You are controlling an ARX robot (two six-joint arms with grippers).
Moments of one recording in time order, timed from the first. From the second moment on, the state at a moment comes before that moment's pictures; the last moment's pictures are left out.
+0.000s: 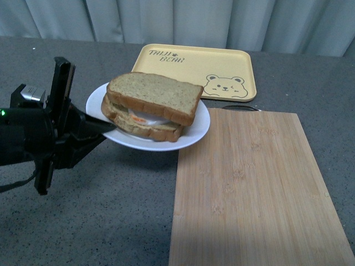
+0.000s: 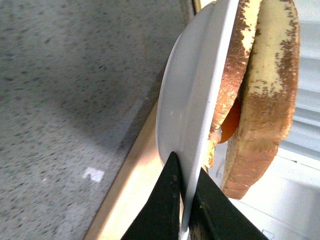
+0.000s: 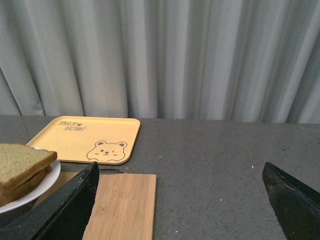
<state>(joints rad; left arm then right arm) -0.16 1.97 0.59 0.83 0.49 -1.20 0.00 0.00 0.00 0.00 0.00 0.00</state>
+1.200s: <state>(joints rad) -0.27 2.42 1.34 0.70 0.46 -1.33 0.00 0.00 0.00 0.00 0.00 0.00</state>
